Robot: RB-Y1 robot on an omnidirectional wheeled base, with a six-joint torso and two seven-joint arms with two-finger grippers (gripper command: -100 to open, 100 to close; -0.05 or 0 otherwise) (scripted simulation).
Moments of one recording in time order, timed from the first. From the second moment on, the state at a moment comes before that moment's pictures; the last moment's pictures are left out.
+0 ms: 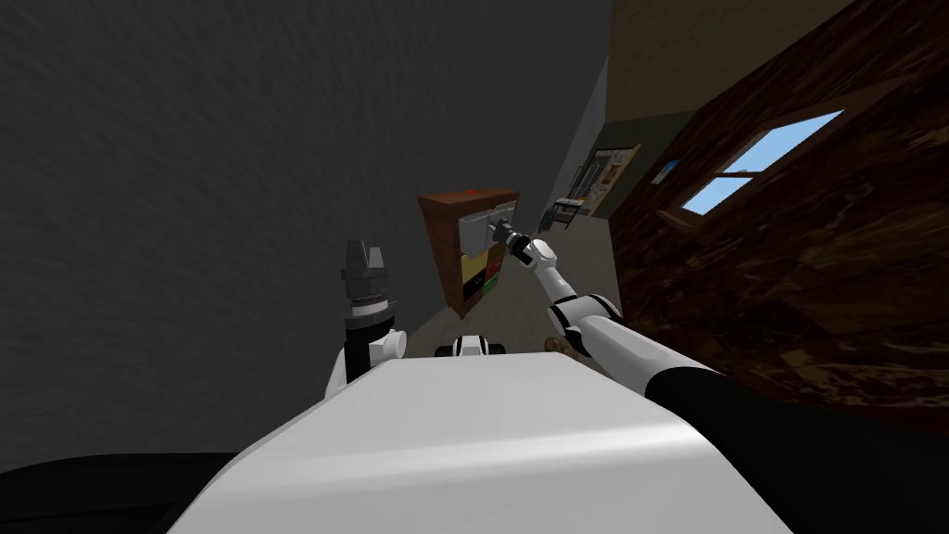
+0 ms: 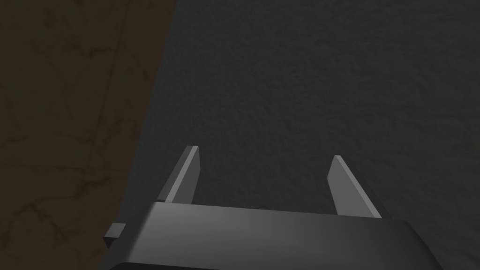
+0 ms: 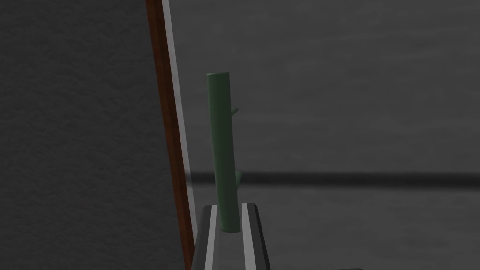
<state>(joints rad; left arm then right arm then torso) 0.46 -0.03 0.00 -2.30 -0.09 -0.56 -0.15 -0.77 -0.44 0.14 -1.08 1.04 -0.48 1.41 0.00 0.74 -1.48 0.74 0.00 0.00</state>
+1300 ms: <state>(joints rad) 0.46 -0.03 0.00 -2.30 -0.09 -0.56 -0.15 -0.88 -0.54 0.19 -1.02 1.05 -0.47 1.28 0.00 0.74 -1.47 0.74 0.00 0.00</state>
